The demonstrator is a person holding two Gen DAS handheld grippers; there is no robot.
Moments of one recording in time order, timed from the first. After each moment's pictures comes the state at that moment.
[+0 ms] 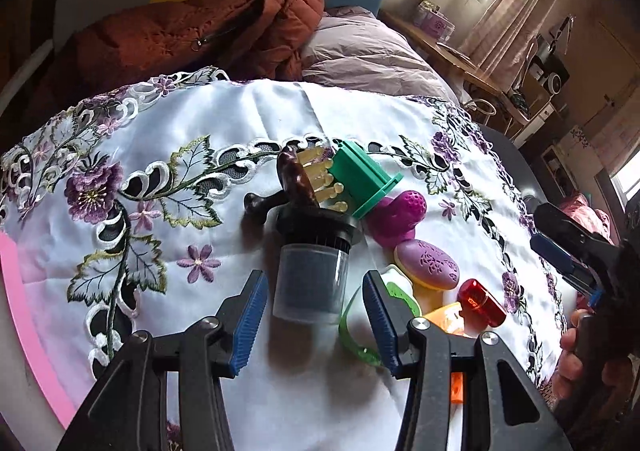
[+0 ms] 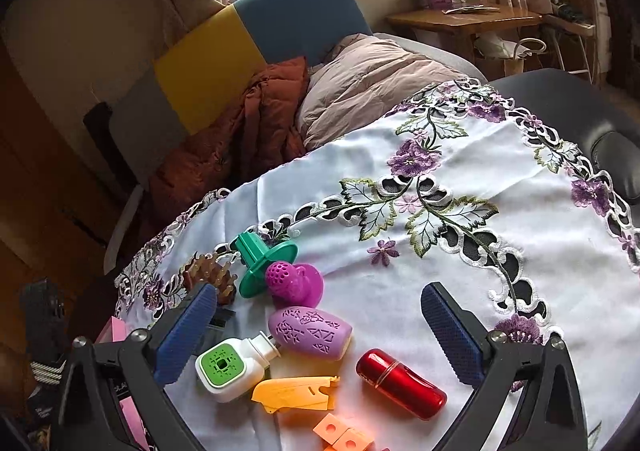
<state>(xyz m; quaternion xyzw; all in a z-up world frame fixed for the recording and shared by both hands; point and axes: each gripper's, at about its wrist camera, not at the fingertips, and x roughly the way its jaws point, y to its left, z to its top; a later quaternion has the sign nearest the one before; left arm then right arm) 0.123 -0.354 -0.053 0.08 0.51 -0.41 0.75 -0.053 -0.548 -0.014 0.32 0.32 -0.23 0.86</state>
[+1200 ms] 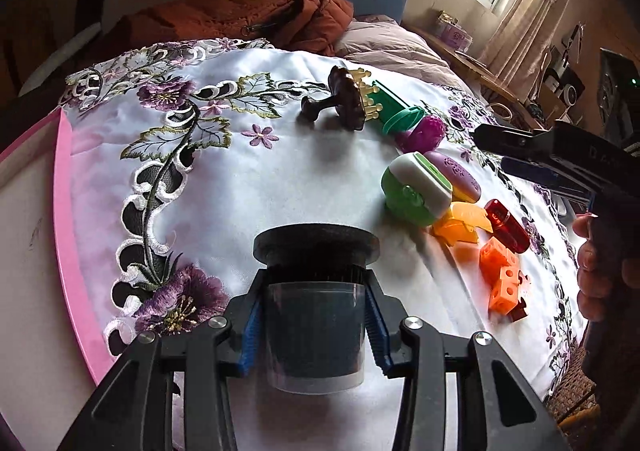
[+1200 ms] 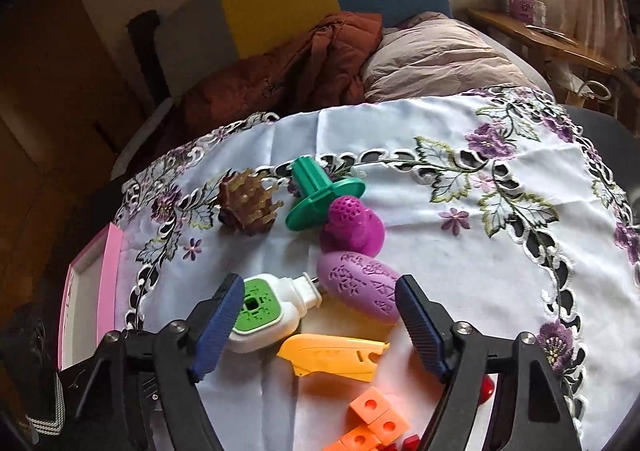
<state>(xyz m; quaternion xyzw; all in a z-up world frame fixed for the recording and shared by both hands) 0.052 -0.258 -0.083 0.07 0.48 -0.37 0.79 -0.012 -0.489 -0.032 0.21 0.41 -0.14 0.88</state>
